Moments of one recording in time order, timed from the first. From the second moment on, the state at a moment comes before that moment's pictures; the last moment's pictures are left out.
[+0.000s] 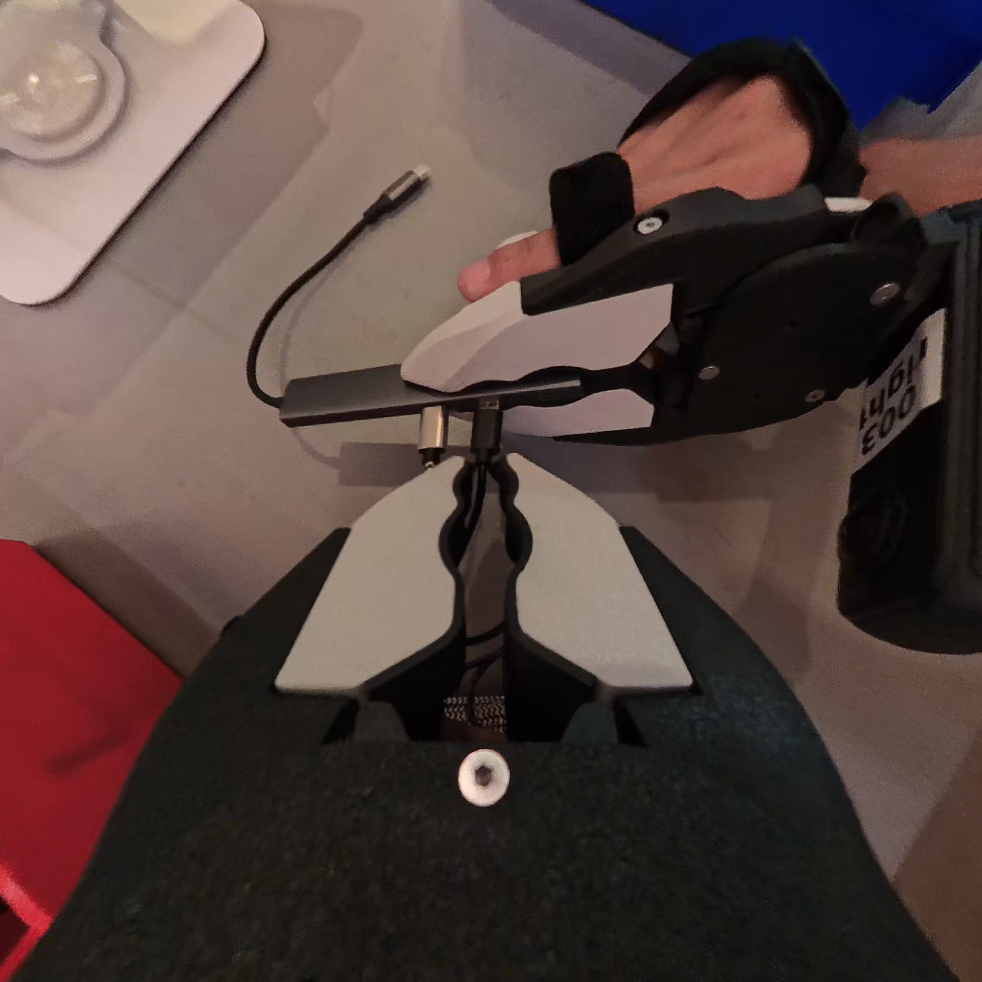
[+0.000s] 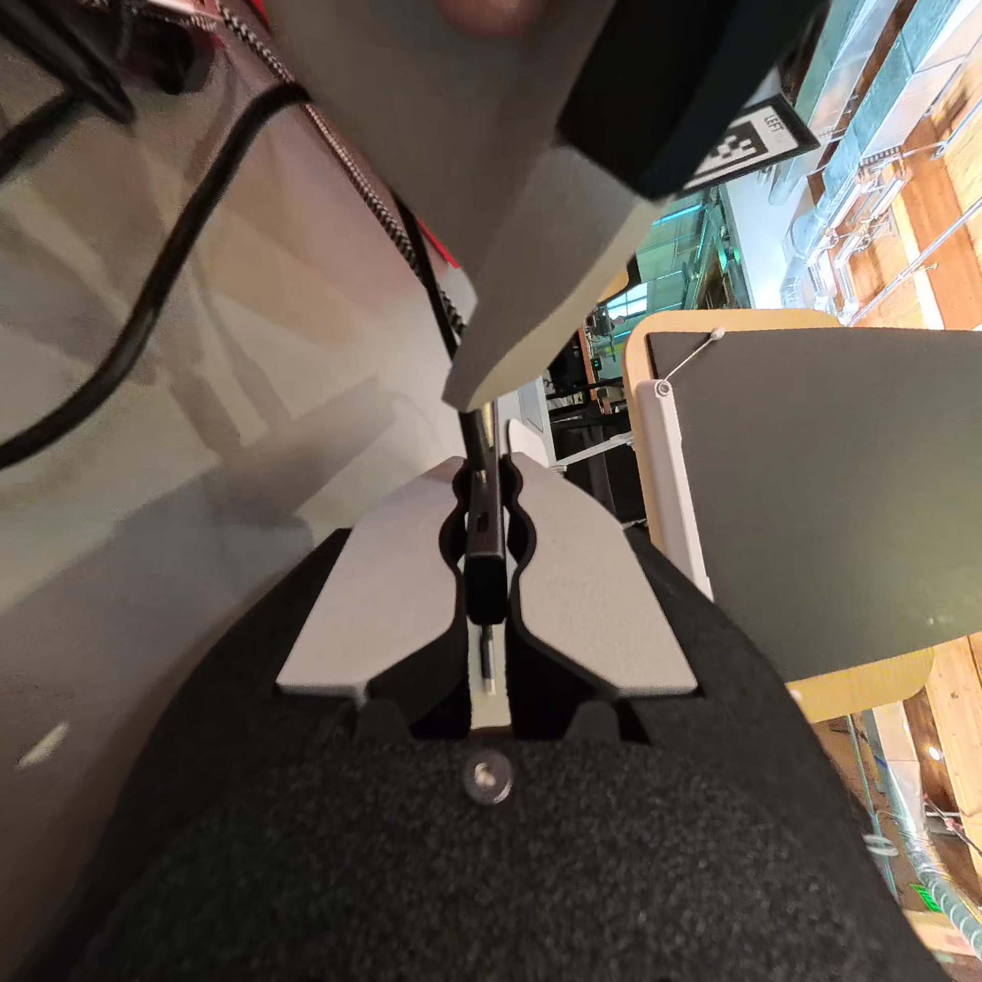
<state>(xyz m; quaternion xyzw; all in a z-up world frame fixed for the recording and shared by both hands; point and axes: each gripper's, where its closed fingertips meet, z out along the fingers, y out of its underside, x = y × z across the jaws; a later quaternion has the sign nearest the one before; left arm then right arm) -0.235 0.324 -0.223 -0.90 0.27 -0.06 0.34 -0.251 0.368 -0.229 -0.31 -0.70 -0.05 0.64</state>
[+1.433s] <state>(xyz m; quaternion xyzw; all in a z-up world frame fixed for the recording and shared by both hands) -0.244 0.334 -0.237 -0.91 0.24 -0.07 0.34 -0.253 0.366 -0.238 -0.32 -0.71 -0.06 0.62</state>
